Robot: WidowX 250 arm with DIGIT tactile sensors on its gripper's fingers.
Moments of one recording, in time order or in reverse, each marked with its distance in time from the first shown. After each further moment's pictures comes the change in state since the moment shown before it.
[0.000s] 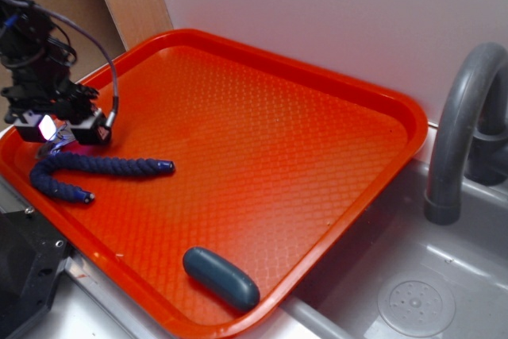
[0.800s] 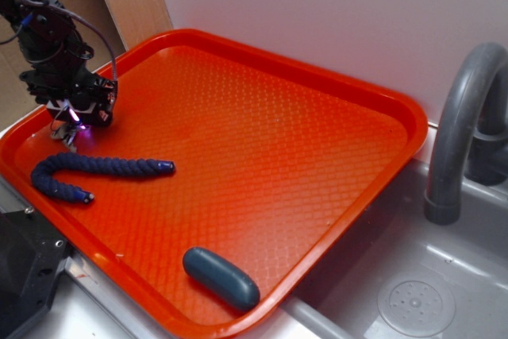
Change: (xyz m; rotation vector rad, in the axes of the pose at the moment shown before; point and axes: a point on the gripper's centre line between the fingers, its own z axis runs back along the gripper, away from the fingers) arm 0.020 0.005 -0.010 0.068 -0.100 -0.040
